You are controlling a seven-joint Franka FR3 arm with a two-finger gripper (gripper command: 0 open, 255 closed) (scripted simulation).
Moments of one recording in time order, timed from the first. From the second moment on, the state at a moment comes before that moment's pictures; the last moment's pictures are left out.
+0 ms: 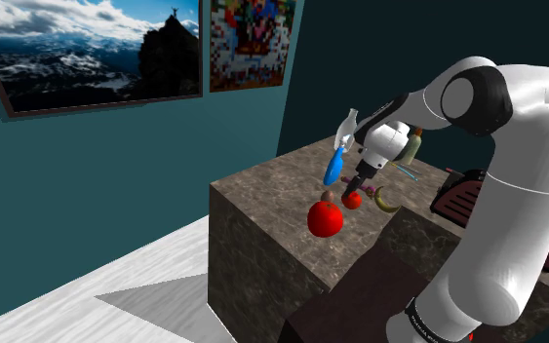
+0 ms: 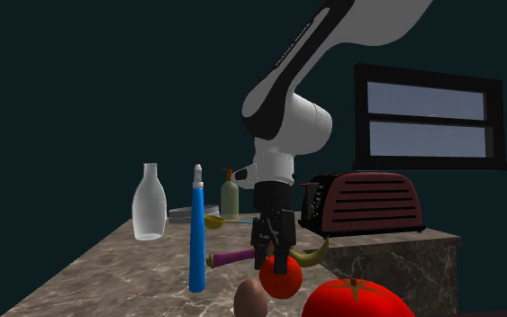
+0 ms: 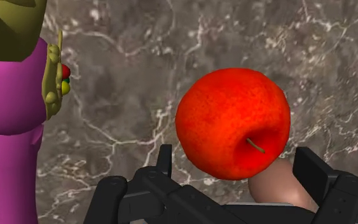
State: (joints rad) arm 0.07 0.24 -0.70 -2.29 0.63 2.25 -1.29
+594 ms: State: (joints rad) arm 0.07 0.26 -0.69 -2.28 0.66 2.26 -1.31
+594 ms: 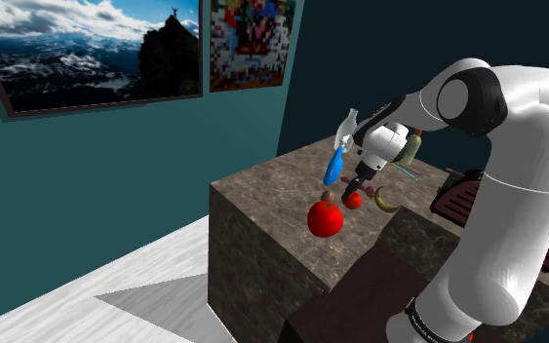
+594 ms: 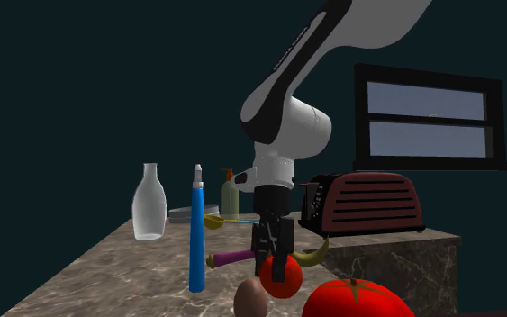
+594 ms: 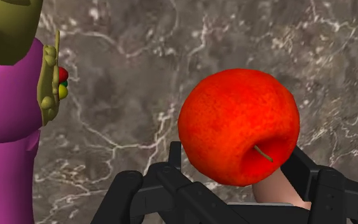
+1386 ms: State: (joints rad) arm 0.10 0.15 -0.73 -2.28 0.54 2.21 -1.22
